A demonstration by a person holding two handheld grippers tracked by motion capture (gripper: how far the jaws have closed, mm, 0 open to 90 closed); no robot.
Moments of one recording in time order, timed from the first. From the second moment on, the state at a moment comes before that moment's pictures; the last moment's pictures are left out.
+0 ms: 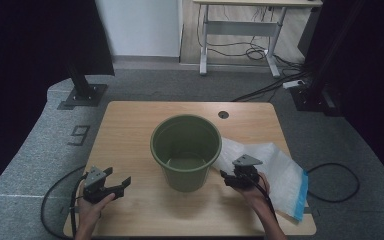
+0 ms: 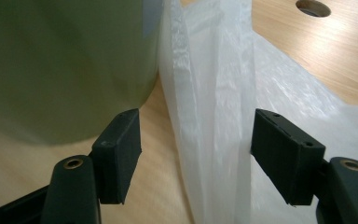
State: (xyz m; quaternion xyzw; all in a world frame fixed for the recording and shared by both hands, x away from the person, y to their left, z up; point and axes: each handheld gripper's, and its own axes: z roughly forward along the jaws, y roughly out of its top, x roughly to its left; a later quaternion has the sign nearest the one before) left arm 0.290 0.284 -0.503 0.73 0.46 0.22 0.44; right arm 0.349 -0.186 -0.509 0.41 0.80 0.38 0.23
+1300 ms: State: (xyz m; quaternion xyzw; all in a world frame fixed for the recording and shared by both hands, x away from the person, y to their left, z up) left arm 0.285 0.286 -0.503 0.73 0.47 0.23 0.44; right arm 0.352 -0.224 -0.482 0.44 0.71 0.47 0.29
